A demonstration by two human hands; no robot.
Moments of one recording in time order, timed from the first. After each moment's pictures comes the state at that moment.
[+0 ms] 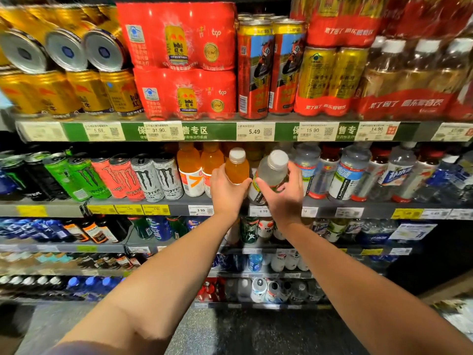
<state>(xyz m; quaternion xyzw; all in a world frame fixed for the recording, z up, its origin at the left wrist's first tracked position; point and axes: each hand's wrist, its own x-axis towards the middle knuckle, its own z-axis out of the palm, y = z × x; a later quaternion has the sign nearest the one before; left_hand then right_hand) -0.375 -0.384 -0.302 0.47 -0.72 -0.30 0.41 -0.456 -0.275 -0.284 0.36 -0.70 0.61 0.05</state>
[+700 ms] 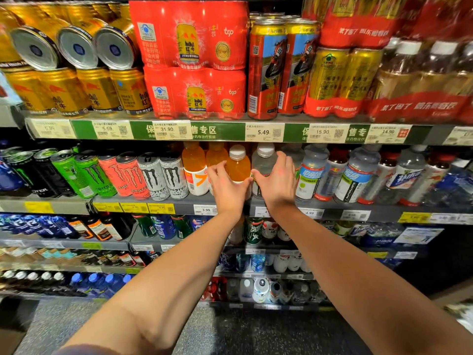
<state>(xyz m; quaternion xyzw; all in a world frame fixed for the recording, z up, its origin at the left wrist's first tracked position) -0.369 -0.387 -0.298 0.47 -0.69 -0.31 0.45 -0.458 -0.320 -0.263 0.36 -0.83 0.43 0.05</state>
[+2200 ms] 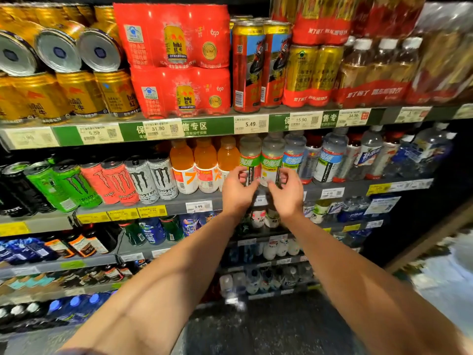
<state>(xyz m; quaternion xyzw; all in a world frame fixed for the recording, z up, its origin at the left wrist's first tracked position) -0.365 -0.355 -0.304 0.33 -0.72 -0.49 0.36 -0.452 -0.258 -0.299 0.25 -0.83 0.50 0.00</state>
